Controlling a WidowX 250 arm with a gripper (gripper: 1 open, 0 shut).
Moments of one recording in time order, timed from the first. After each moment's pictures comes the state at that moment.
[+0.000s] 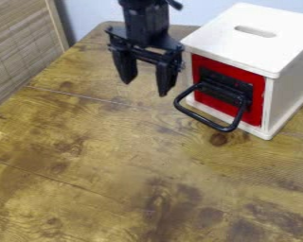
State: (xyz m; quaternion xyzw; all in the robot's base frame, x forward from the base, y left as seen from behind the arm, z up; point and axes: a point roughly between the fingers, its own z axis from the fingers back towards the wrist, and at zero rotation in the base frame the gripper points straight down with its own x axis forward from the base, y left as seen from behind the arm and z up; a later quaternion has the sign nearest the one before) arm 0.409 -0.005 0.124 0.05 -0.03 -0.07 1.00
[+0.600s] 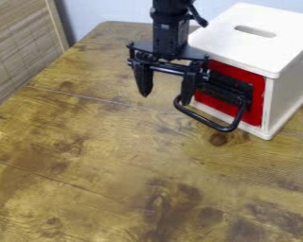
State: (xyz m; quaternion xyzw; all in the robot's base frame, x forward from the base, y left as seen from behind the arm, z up) arm 0.411 -0.029 0.109 0.06 0.00 0.04 1.00
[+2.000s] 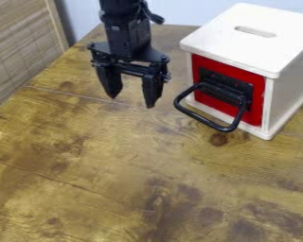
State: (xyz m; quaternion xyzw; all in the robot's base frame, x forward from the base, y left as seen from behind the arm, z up) arm 0.394 0.018 0.121 0.03 -0.04 -0.02 1.00
